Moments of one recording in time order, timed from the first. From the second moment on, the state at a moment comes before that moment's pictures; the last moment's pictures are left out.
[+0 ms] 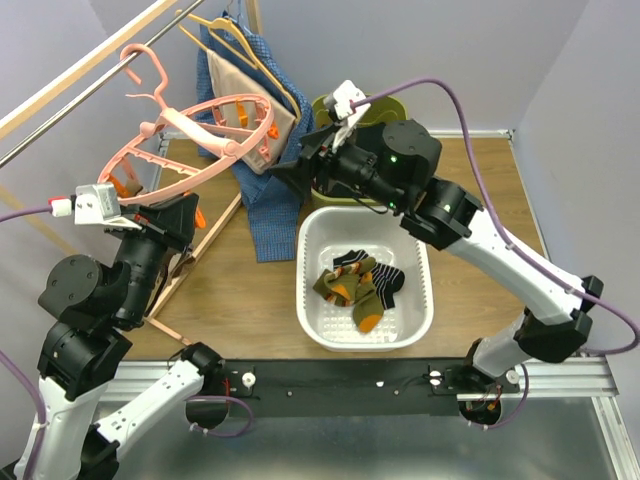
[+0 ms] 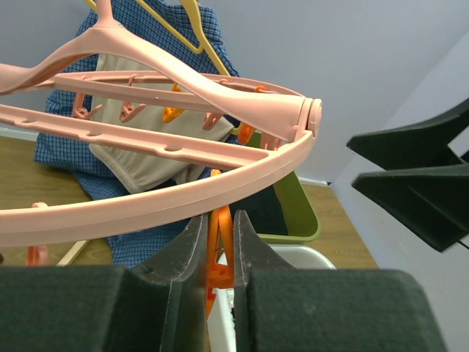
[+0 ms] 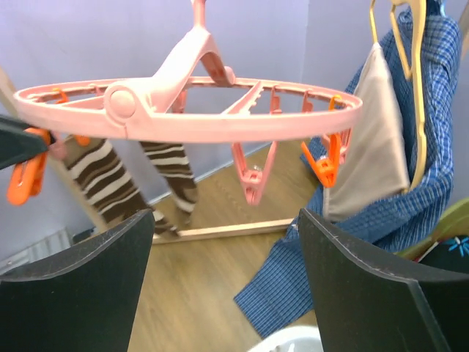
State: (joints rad) left arm -0.59 0.58 1.31 -0.57 -0.37 -0.39; right arm 0.99 1.50 1.81 -0.27 -0.01 0.05
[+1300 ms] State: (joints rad) left arm -0.58 0.58 1.36 -0.60 -0.27 -0.34; right arm 0.96 1.86 1.98 0.00 0.05 -0.05
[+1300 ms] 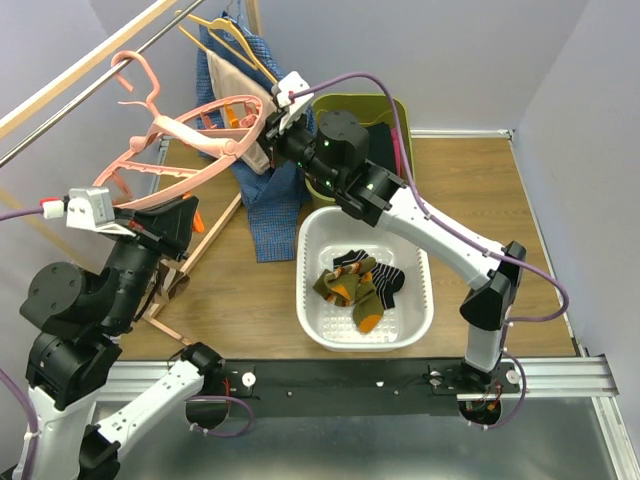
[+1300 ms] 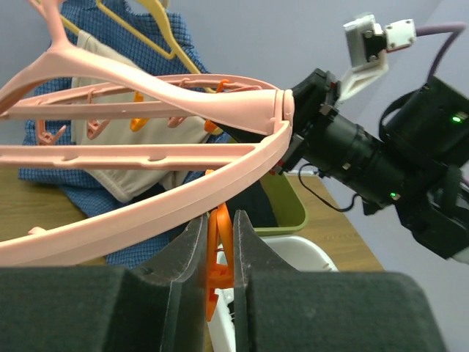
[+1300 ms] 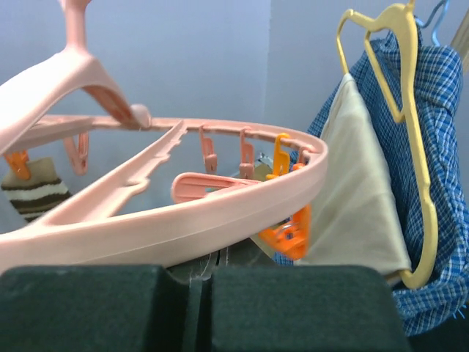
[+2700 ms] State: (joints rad) left arm -0.57 0.73 1.33 -0.29 -0.01 -0.37; right arm 0.79 2.10 2.21 -0.21 -0.17 0.14
